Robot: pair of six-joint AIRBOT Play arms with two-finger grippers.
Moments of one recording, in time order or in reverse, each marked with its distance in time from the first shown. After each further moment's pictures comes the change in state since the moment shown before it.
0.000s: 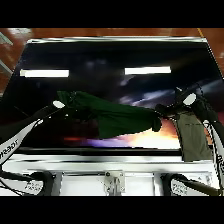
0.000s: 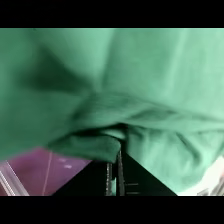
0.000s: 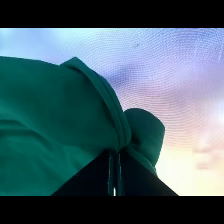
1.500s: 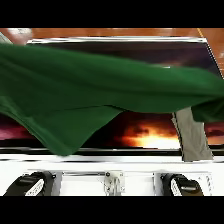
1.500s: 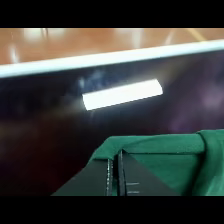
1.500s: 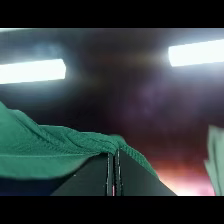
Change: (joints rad) left arm 0.192 0.779 1.110 0.795 -0.774 -0.166; right arm 0.002 0.809 0.640 -0.173 0.590 0.121
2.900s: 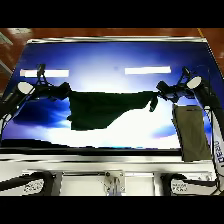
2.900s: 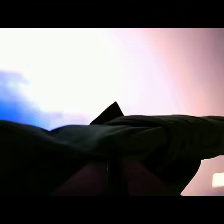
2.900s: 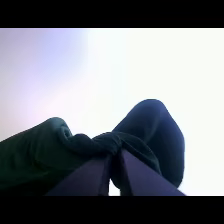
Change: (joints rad) left arm 0.000 -0.551 -0.936 -0.409 0.784 0.013; right arm 0.005 -0.946 -0.358 0.293 -0.686 0.048
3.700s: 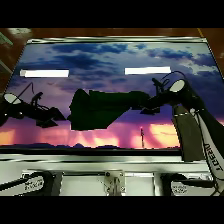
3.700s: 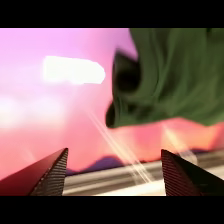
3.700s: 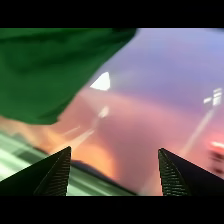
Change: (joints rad) left arm 0.258 0.048 -0.190 0.098 -0.521 0.108; right arm 0.180 -0.006 -0.064 0.180 0.299 -0.248
